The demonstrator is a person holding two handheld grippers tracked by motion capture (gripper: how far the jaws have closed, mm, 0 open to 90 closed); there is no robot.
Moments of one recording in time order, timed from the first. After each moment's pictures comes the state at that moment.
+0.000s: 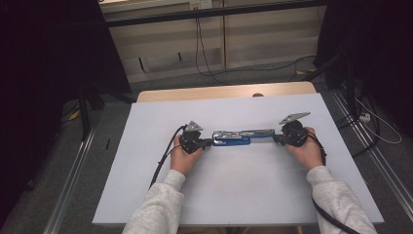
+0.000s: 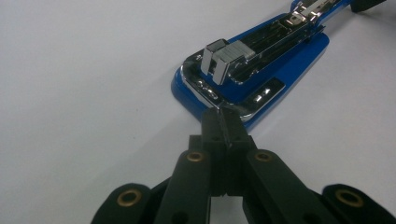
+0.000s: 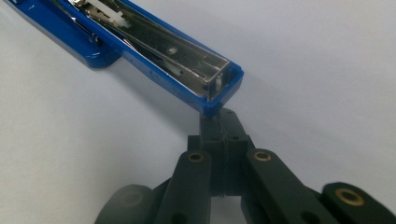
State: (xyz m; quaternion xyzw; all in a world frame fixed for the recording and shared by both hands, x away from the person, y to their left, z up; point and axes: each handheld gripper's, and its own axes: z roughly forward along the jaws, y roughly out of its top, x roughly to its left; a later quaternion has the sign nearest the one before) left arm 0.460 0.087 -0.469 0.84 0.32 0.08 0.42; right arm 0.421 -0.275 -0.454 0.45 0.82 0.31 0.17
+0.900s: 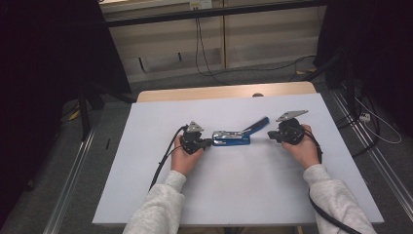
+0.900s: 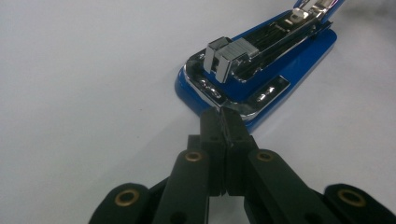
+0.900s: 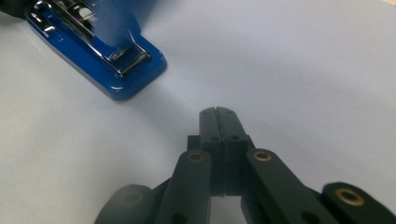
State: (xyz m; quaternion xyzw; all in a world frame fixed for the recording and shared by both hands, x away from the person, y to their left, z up) left arm 0.458 0.085 -0.469 0.85 0.32 0.09 0.41; right arm 0.425 -0.263 -0.446 0.43 0.81 0.35 0.17
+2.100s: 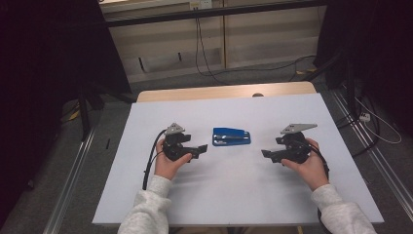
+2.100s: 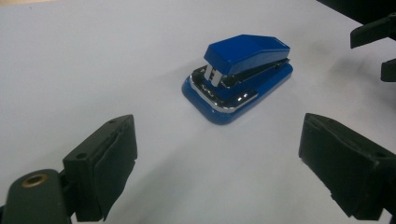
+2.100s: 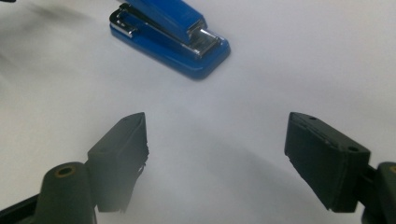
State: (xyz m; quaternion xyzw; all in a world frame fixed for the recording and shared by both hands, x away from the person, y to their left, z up) left arm 0.427 0.133 -0.440 0.80 0.35 0.07 0.48; right arm 0.369 -0.255 -0.438 0.45 0.79 0.39 0.14
